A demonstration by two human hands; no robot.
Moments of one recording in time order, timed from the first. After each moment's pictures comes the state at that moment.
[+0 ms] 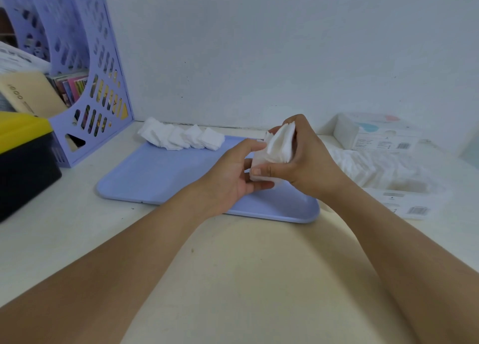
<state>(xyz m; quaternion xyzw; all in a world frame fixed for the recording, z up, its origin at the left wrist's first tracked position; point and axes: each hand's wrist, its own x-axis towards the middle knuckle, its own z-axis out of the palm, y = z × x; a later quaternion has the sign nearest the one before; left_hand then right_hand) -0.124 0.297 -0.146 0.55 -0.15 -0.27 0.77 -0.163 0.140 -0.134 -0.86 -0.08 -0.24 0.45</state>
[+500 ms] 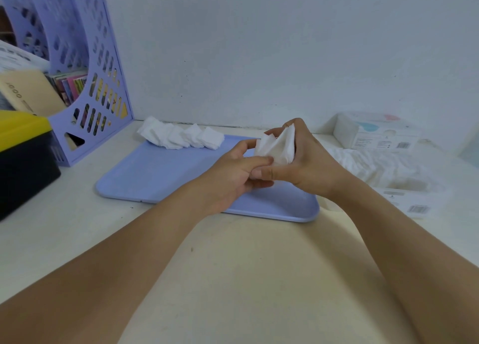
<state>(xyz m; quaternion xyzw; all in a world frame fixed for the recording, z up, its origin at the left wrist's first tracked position) -0.125 0.297 -0.146 0.59 -0.19 -0.25 0.74 -0.168 0.137 -0.128 -0.87 -0.08 -0.16 0.47</state>
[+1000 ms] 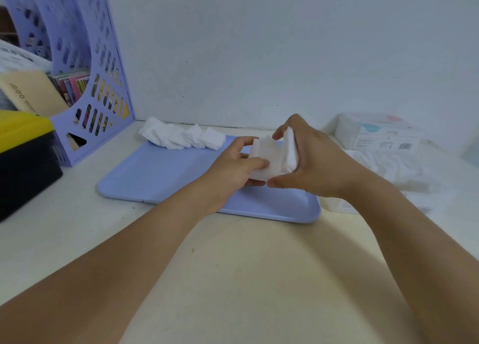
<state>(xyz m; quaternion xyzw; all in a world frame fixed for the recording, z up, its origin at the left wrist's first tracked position) -0.116 0.297 -0.151 0.68 -0.17 -0.17 0.70 -0.179 0.132 -0.112 -0.94 -0.11 -0.19 0.26</state>
